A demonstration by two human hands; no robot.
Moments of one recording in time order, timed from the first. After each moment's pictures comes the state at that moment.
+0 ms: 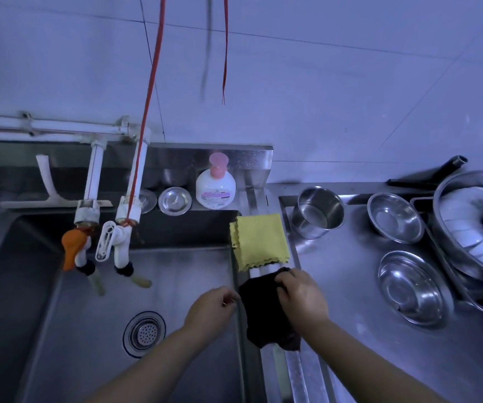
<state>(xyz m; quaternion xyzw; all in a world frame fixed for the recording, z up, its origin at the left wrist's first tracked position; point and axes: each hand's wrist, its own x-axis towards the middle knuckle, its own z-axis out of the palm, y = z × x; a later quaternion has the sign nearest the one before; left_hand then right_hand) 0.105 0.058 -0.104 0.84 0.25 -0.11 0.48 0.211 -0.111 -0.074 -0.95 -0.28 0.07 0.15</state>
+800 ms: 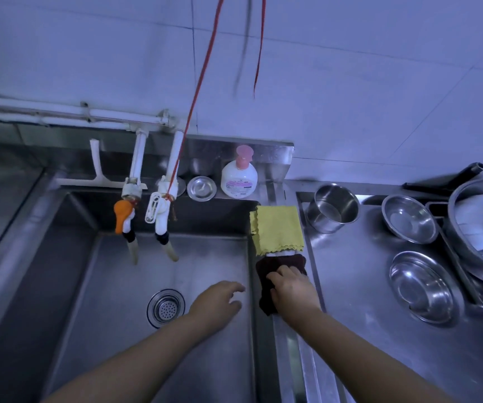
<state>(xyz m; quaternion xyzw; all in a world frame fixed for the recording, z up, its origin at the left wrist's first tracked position) 0.050 0.063 -0.084 0.88 0.18 -0.14 0.41 0.160 -0.091 -0.057 -0.91 -0.41 0.09 0.02</state>
